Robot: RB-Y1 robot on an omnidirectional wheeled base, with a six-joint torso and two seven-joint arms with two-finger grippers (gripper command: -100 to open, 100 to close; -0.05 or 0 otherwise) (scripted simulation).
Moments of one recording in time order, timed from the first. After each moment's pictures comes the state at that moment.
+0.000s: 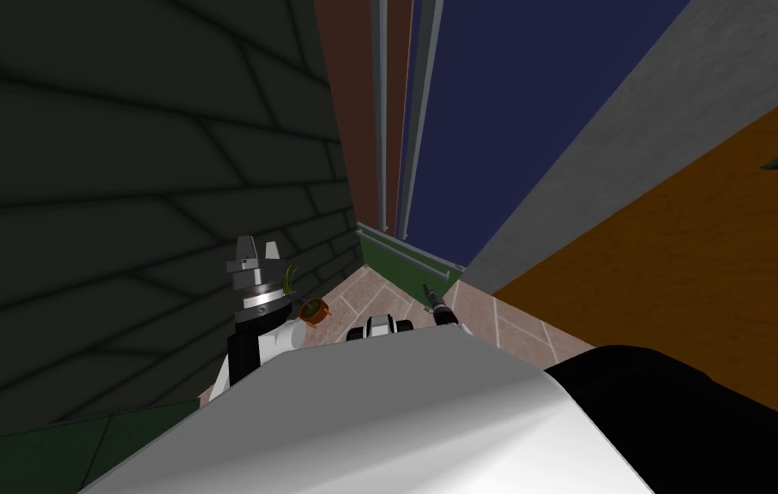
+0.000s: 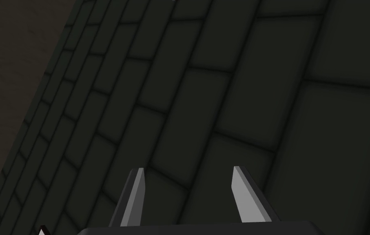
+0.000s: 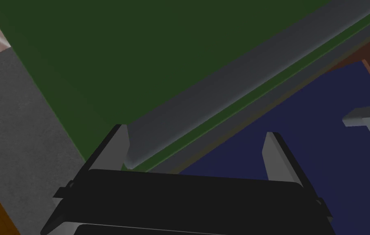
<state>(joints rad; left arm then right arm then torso) 0.45 0.00 0.07 -2.29 0.07 -0.45 -0.02 0.56 -0.17 0.08 -1.79 0.67 0.16 0.01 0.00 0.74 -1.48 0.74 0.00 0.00</state>
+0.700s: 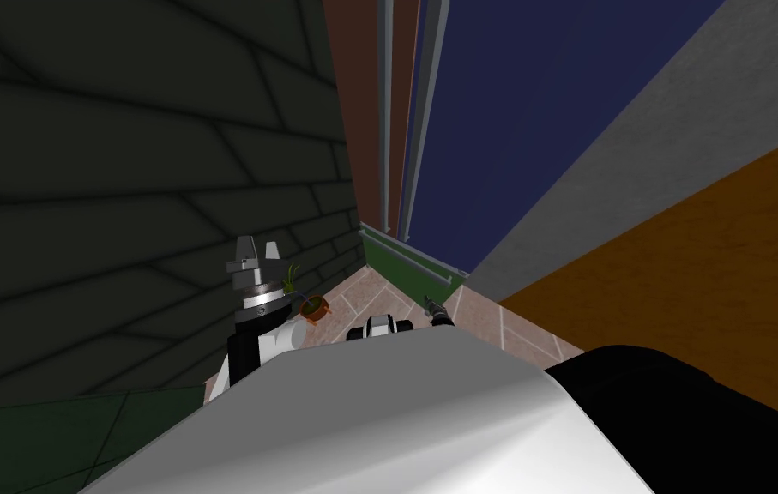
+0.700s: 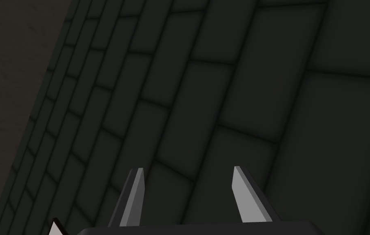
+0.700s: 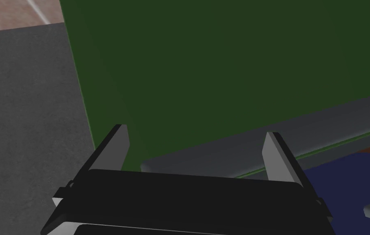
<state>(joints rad) 0.45 0.00 0.07 -2.29 0.07 -0.45 -0.02 0.54 -0.18 0.13 -1.66 0.85 0.31 0.04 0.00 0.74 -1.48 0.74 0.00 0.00</state>
